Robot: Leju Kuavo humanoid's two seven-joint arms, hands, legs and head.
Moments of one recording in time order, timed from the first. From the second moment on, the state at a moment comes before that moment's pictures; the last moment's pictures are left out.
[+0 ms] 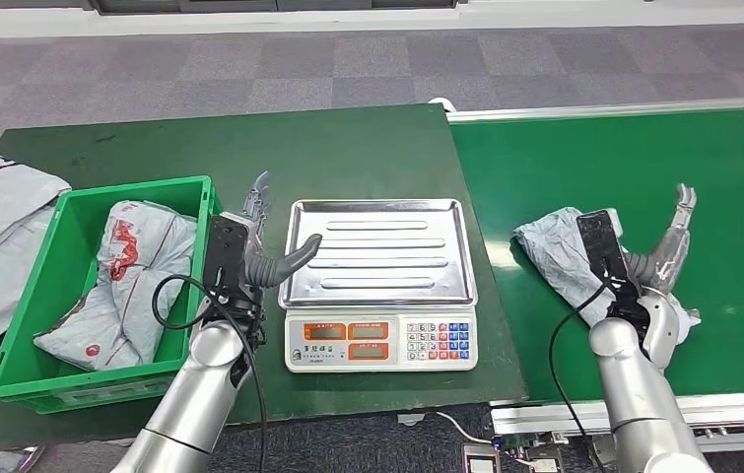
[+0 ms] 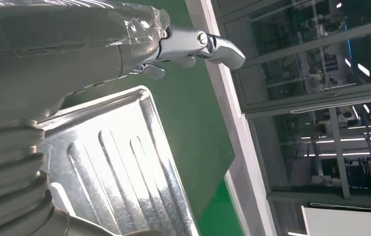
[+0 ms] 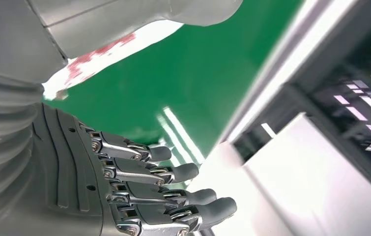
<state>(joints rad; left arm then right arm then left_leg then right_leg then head) -0.43 -0.17 -0.27 -1.10 -0.14 0.21 -0.30 -0.42 -0.13 -0.10 -0.91 0.88 -0.69 -0.03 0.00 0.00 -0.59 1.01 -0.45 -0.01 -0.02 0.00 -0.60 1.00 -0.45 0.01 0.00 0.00</state>
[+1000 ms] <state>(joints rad) -0.36 -0.17 -0.27 -1.19 -0.11 0.23 -0.33 -0.54 -0.22 -0.19 -0.51 1.14 -0.65 0.09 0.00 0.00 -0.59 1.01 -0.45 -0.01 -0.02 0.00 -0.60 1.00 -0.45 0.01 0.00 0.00</state>
